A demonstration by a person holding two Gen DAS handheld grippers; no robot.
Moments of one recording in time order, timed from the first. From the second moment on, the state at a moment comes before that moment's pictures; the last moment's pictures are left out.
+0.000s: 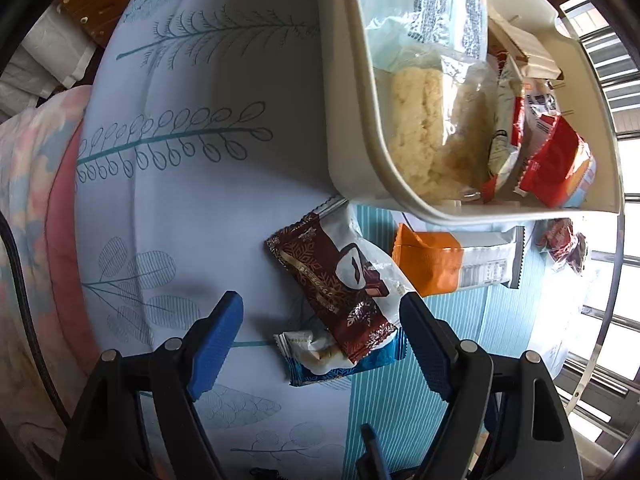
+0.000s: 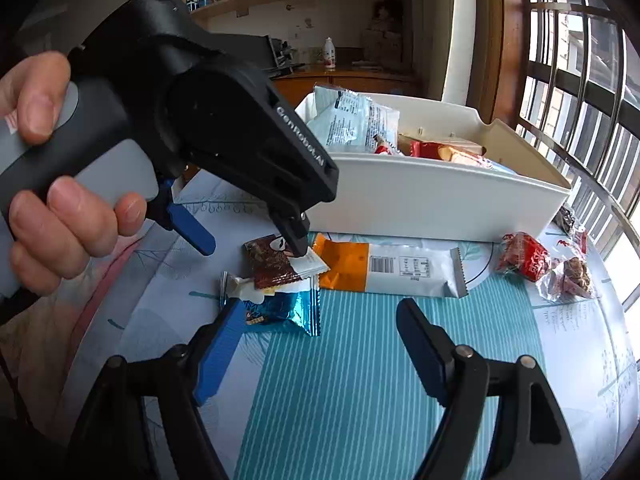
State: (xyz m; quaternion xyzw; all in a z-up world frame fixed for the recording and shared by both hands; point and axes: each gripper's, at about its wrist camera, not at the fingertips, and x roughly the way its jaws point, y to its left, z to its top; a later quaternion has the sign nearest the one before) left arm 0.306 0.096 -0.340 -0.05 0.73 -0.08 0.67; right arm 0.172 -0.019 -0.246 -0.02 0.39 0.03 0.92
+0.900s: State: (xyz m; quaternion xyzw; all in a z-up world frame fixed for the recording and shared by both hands) left arm 0.348 0.062 -0.370 -0.02 0.75 -0.06 0.66; right arm 0.212 0.012 -0.278 0.00 0.45 0.11 0.89
